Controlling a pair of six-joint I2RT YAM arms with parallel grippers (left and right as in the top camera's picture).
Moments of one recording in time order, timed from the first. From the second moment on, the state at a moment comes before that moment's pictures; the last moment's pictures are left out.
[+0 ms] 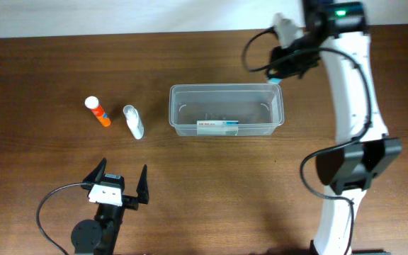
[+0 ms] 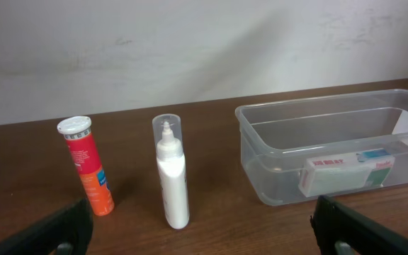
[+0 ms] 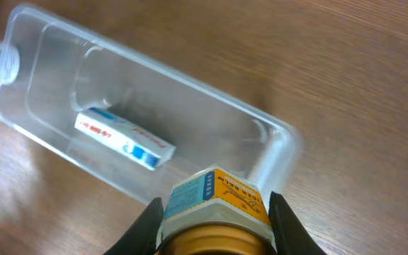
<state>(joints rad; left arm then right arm) -0.03 0.01 0.01 -0.06 0.16 0.04 0.12 2.20 2.44 -1.56 -0.28 -0.23</state>
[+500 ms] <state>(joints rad) -0.03 0.01 0.01 -0.06 0.16 0.04 0.30 2.23 2.44 -1.56 -0.09 0.01</state>
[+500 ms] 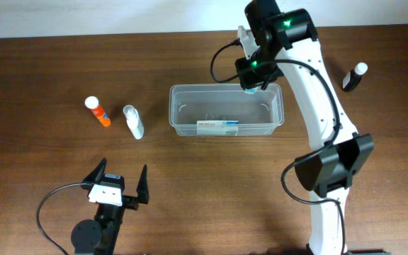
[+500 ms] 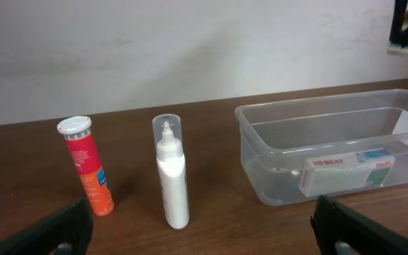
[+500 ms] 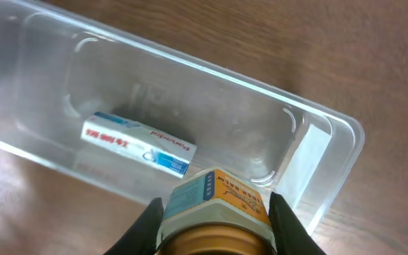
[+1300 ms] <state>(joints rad) -0.03 0.01 0.01 -0.06 0.16 0.04 0.30 2.35 2.23 -1.36 -0.07 0.10</state>
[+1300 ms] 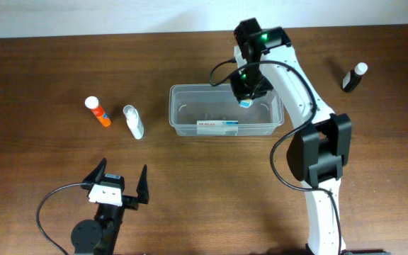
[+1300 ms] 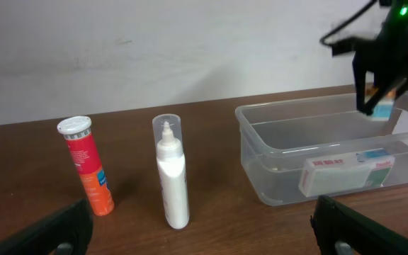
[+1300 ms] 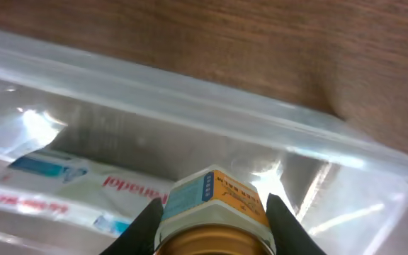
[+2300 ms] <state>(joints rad) -0.03 0.01 0.01 -0.06 0.16 0.04 0.29 2.36 2.08 -1.21 -0.13 0.13</state>
